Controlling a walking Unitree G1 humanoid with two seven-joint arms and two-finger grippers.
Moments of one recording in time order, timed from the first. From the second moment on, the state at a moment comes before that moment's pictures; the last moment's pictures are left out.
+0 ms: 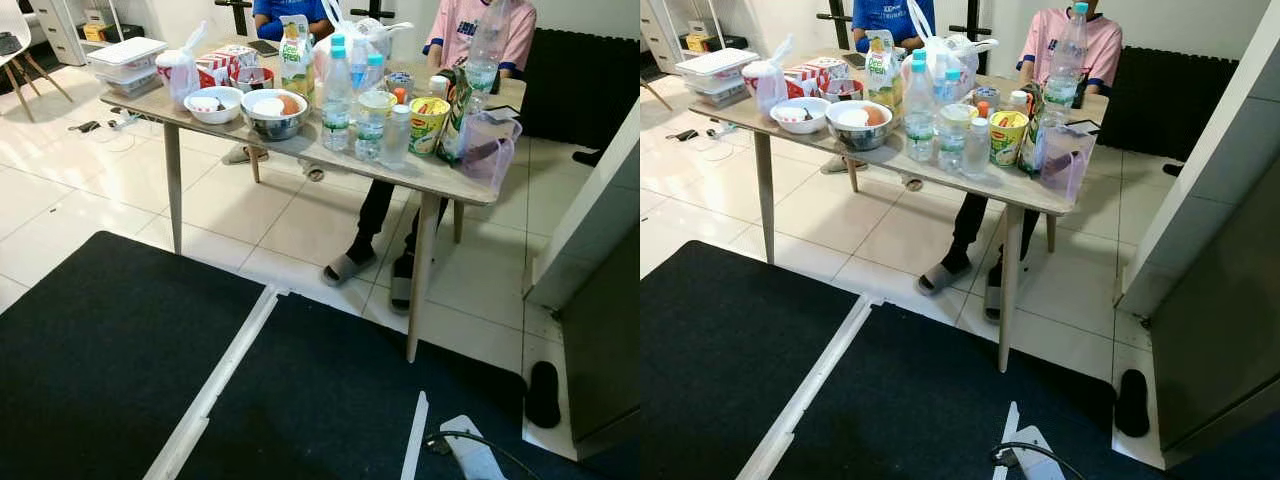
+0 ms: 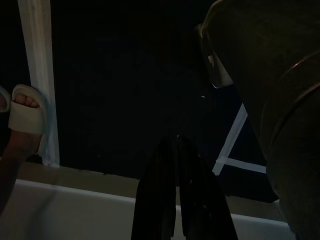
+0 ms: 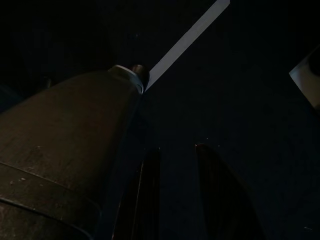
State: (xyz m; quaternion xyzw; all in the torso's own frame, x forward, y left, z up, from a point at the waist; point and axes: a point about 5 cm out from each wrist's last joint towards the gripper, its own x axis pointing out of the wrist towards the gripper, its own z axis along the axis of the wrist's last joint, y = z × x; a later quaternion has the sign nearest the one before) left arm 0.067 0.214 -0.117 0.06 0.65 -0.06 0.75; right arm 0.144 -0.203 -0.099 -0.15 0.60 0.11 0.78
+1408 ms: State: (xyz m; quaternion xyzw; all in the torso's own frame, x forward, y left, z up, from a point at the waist) left arm 0.067 0.214 -0.117 0.06 0.65 -0.05 0.75; right arm 0.144 -0.205 -0.099 -0.15 0.60 0.11 0.78
